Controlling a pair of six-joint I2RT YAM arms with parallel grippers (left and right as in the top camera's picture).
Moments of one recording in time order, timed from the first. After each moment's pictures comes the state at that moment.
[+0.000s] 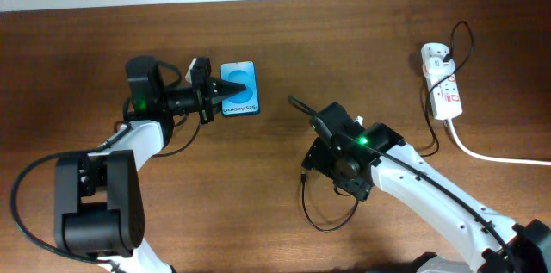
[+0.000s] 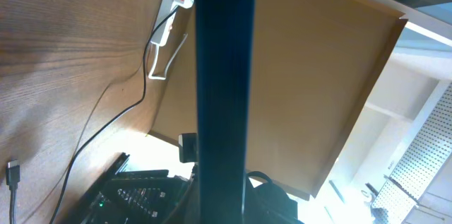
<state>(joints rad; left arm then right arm) 0.01 1.88 0.97 0.50 1.40 -1.48 0.57 1.46 1.01 -0.96 -0.04 1.14</state>
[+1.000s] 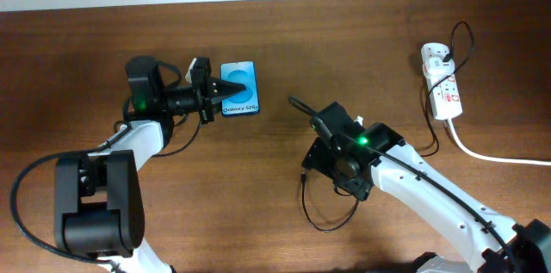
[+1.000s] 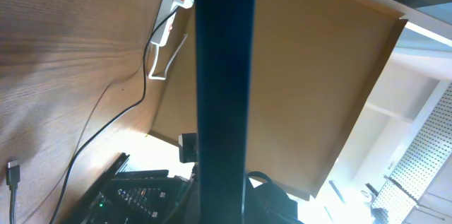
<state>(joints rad) 0.01 1.88 0.97 0.50 1.40 -1.48 0.57 1.46 1.01 -0.96 -0.04 1.14</state>
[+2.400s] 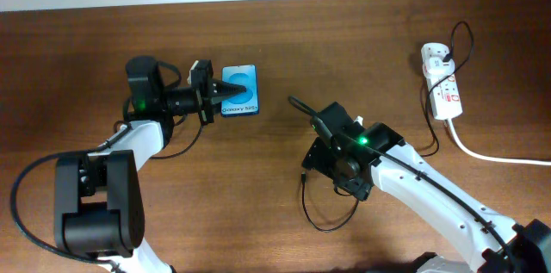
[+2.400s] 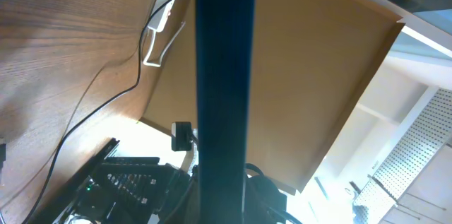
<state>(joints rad) 0.01 1.88 0.97 0.50 1.44 -1.55 0.57 1.46 1.01 -0.96 -0.04 1.14</state>
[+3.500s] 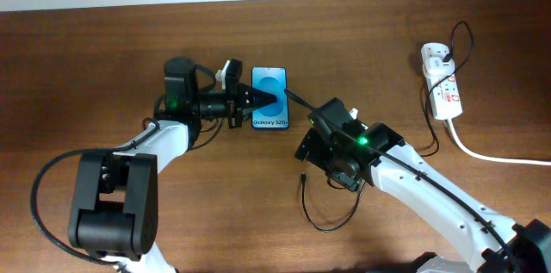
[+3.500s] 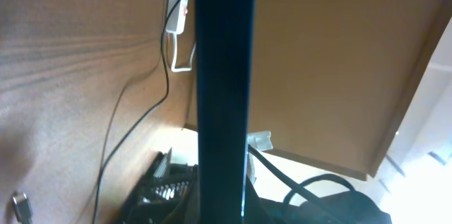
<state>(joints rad) -0.16 1.88 0.97 0.45 1.31 -1.26 0.57 1.46 1.01 -0.83 -0.06 1.14</state>
